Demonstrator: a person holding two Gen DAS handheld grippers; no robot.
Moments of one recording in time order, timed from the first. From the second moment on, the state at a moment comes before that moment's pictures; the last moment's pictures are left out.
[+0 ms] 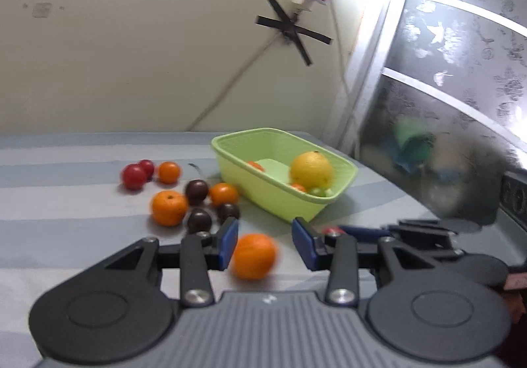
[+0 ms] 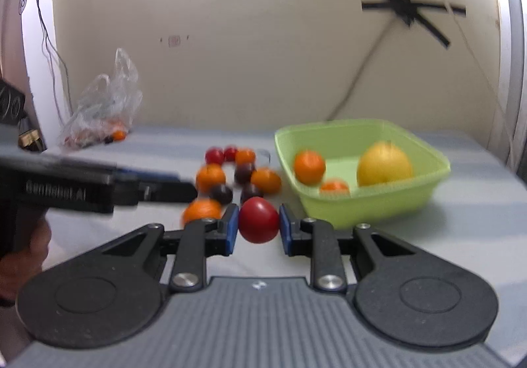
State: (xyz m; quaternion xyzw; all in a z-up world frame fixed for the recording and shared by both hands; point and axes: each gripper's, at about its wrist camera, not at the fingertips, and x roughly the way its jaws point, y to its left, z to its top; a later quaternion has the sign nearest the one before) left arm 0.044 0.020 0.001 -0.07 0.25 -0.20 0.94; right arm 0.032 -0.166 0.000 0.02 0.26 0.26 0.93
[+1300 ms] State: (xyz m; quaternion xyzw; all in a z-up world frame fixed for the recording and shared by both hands) left arm 0.095 -0.035 0.018 -0.03 0.29 -0.20 0.93; right arm 0.034 -0.221 -0.010 0.10 0.23 0.24 0.94
